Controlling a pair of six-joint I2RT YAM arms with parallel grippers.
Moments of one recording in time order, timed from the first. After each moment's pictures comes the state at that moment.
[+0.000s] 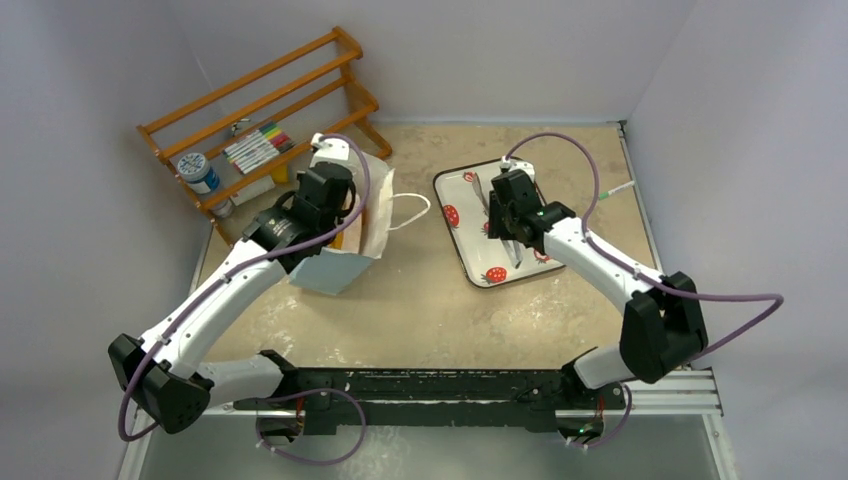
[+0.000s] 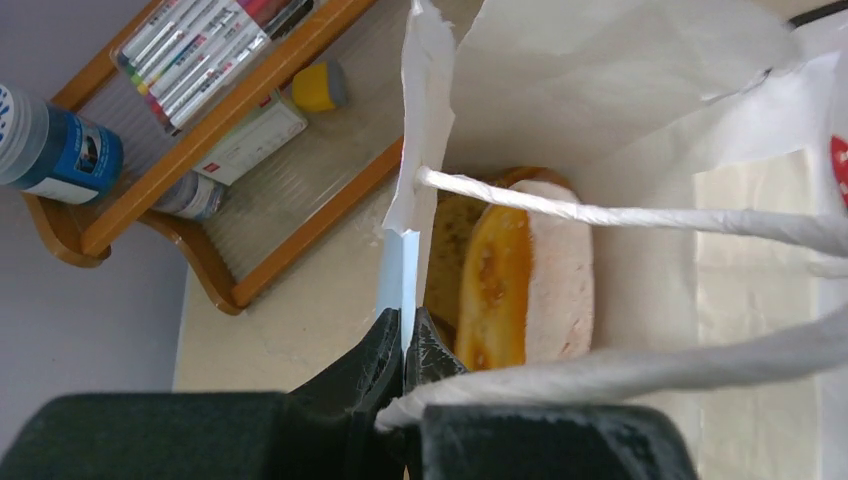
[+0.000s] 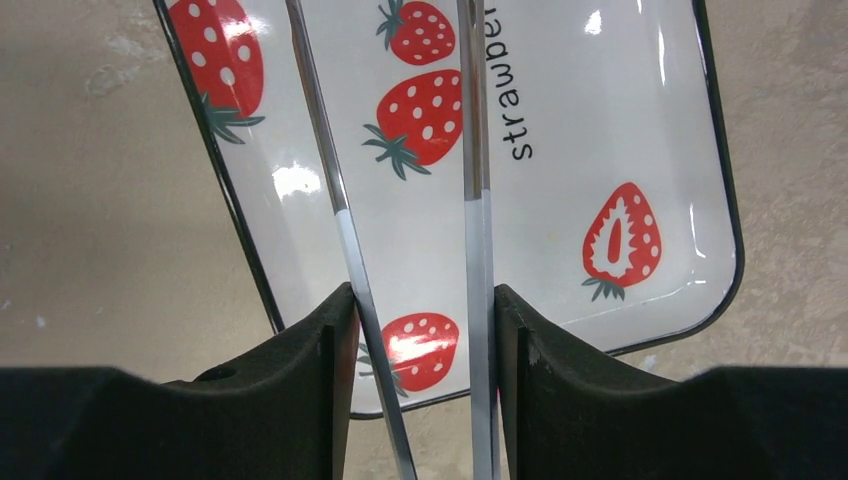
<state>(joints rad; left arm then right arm) -0.60 1.20 1.25 -0.68 -0.68 -0.16 0.49 1.46 1.07 -0.51 0.35 0.40</state>
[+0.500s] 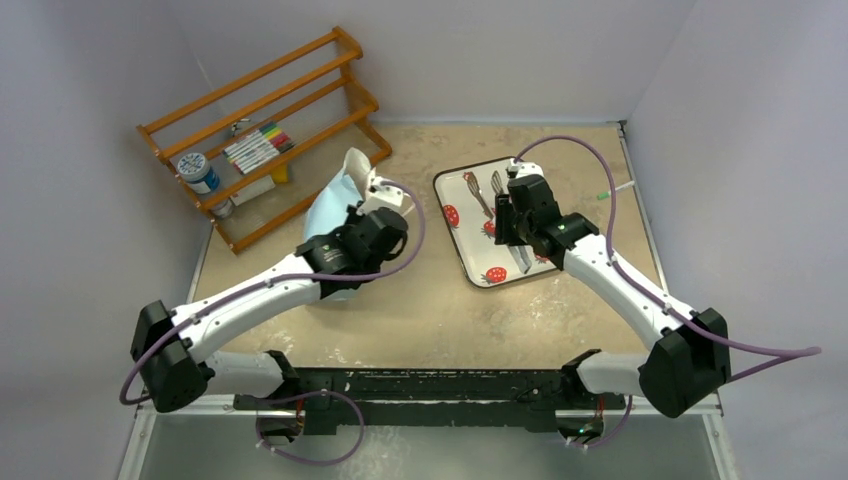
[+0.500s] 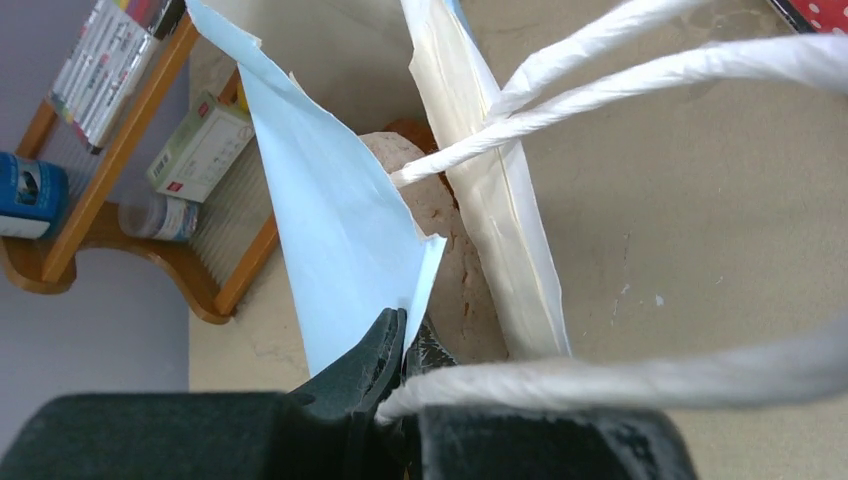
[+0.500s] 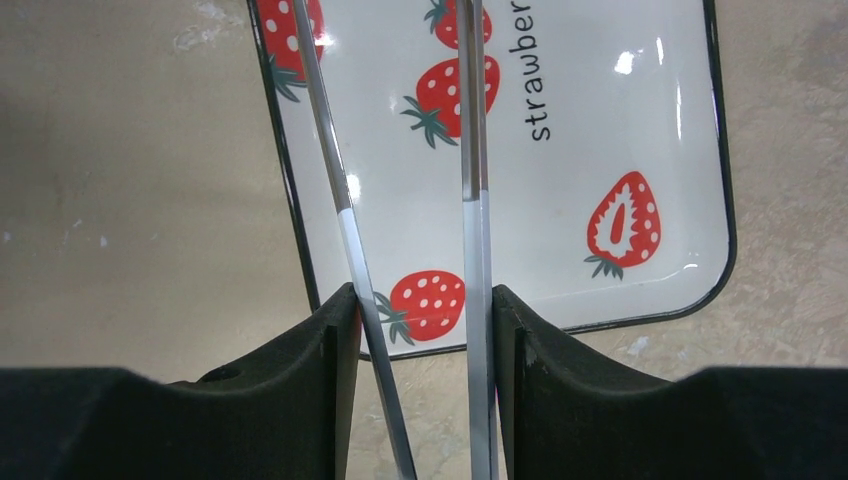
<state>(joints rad) -0.87 1.24 1.05 -0.60 -0.85 -0.16 0.49 1.28 1.02 -0.55 0.26 0.33</state>
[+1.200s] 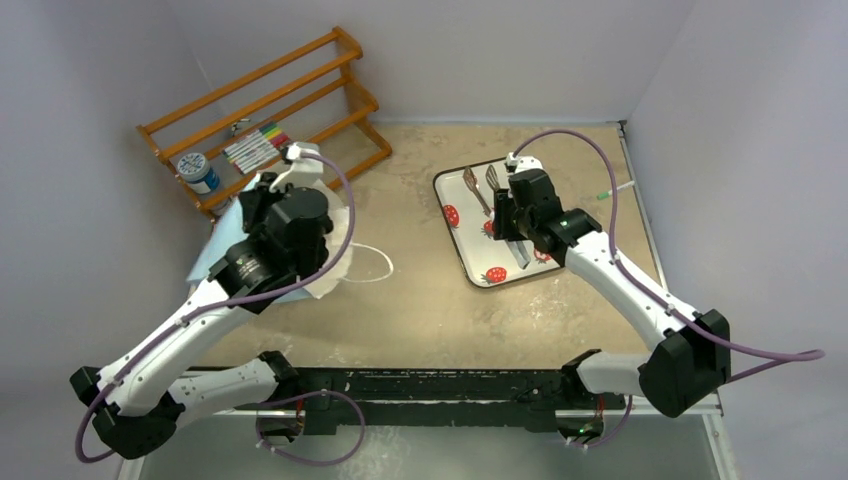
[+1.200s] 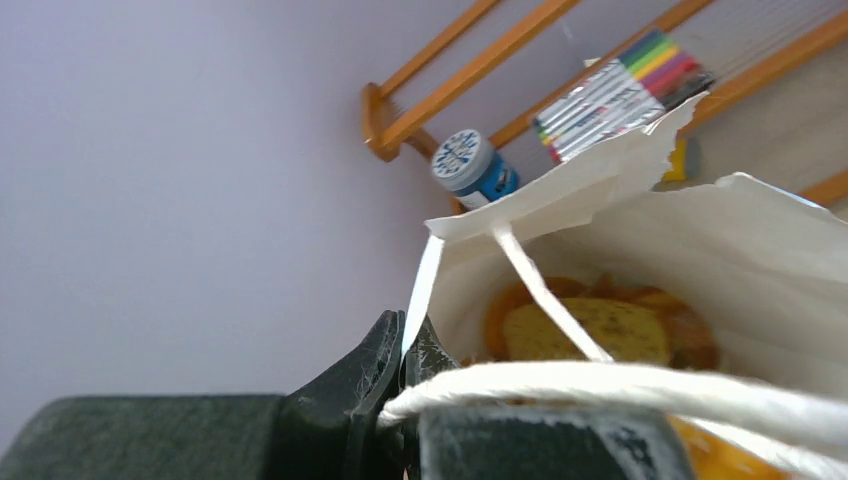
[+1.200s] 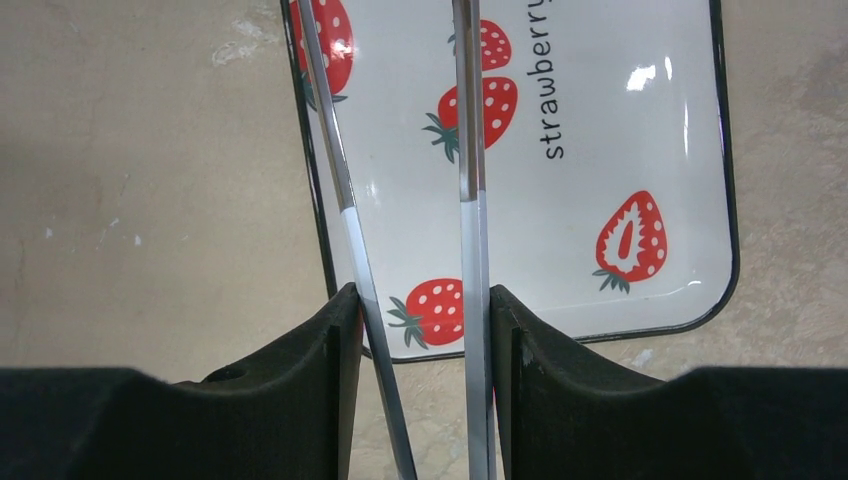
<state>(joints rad) -0.84 0.99 1.18 -0.55 -1.43 0.32 0.49 1.28 1.06 -0.56 0.23 0.32</state>
